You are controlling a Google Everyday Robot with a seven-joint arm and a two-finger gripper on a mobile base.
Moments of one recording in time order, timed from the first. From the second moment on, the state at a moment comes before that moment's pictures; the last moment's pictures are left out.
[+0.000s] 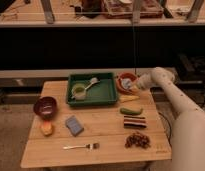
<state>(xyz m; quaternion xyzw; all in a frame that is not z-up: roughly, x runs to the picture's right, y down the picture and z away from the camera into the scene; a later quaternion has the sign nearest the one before) 0.232 -0.017 0.978 -0.14 -0.19 0.27 0.93</state>
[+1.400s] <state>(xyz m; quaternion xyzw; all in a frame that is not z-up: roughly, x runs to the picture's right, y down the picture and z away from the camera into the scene) 0.244 -0.068 1.013 -0.13 -0.15 0.29 0.94</state>
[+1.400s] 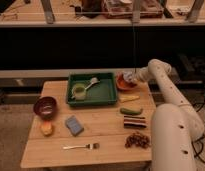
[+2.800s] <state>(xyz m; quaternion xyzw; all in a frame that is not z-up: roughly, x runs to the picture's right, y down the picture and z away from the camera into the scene) 0.213 -0.039 0.991 -0.13 -0.18 0.24 0.95</state>
